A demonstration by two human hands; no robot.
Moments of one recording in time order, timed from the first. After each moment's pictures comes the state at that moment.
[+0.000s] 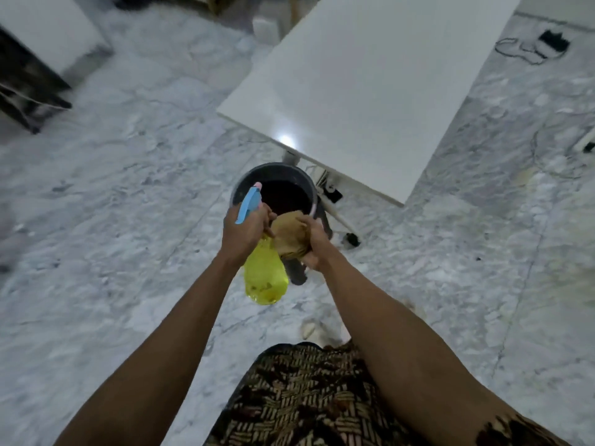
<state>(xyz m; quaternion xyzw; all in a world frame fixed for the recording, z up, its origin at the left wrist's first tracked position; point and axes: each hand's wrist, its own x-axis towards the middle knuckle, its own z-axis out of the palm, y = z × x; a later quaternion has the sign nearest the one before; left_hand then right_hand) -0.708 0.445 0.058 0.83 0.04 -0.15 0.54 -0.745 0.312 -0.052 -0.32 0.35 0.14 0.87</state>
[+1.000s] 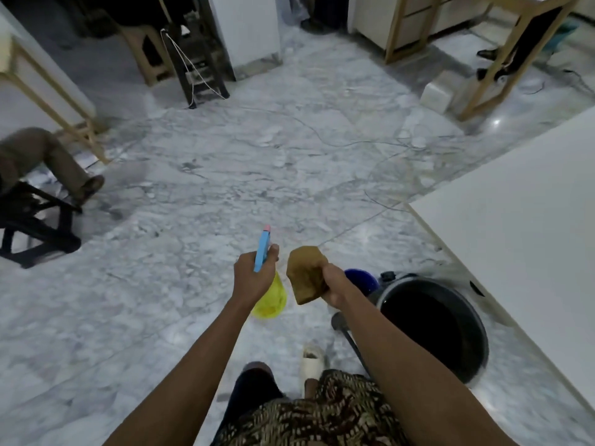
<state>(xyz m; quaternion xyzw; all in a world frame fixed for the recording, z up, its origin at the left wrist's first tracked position) -0.449 0.798 0.043 0.81 0.27 -0.04 0.51 -0.409 0.634 -0.050 -0.52 0.31 0.34 0.72</state>
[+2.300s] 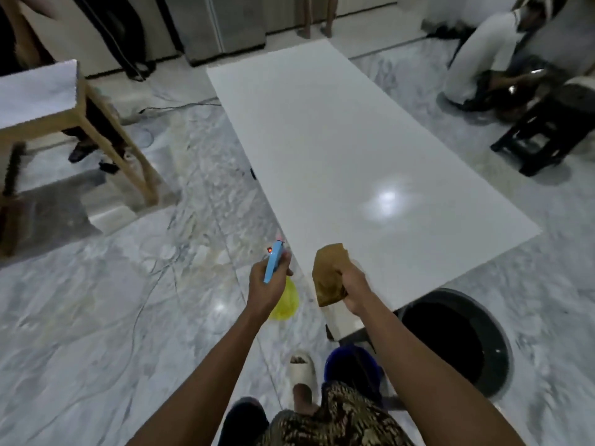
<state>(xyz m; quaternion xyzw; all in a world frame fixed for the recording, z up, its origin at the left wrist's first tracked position) 0.069 0.420 0.034 0.72 -0.34 -0.41 0.44 -0.113 0.352 -0.072 -0.24 0.62 -0.31 0.68</state>
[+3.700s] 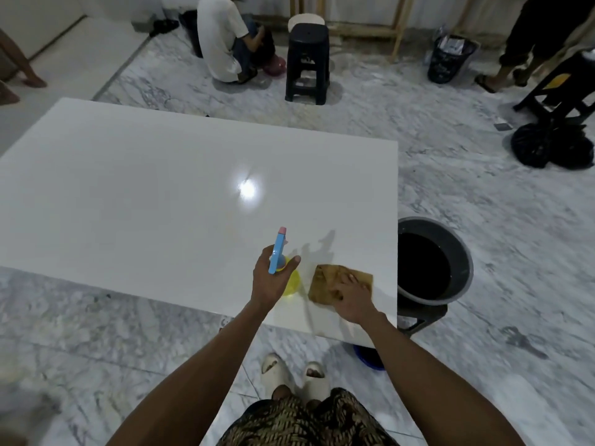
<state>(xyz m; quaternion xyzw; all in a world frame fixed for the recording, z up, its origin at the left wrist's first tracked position) 0.070 0.148 -0.019 0.43 -0.71 -0.53 0.18 -0.077 0.311 -0.099 -0.40 0.85 -0.07 0.33</state>
